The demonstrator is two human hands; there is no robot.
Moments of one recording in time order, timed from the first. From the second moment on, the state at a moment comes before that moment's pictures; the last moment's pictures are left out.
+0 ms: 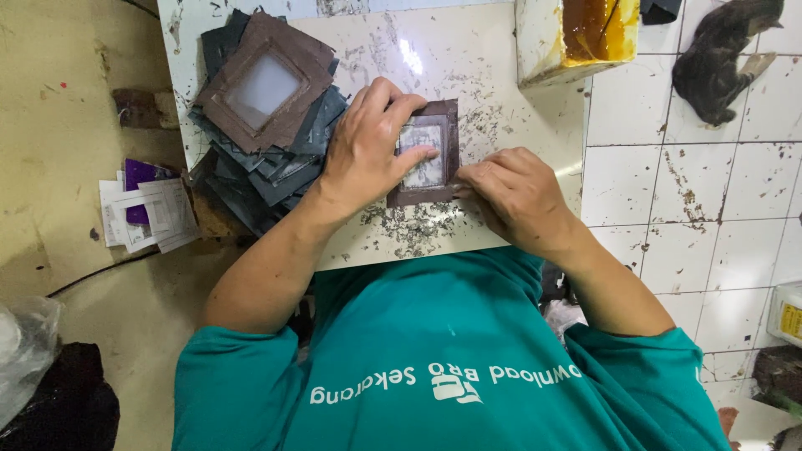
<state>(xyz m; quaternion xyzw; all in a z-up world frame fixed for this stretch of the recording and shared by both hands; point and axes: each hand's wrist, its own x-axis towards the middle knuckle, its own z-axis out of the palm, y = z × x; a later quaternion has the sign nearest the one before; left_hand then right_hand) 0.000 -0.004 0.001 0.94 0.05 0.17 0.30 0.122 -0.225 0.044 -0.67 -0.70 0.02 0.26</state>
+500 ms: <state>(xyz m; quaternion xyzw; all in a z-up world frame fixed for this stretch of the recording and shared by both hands) 0.000 -0.005 -0.007 0.93 0.05 0.18 0.30 0.123 -0.225 0.047 -0.69 -0.68 0.02 0.24</state>
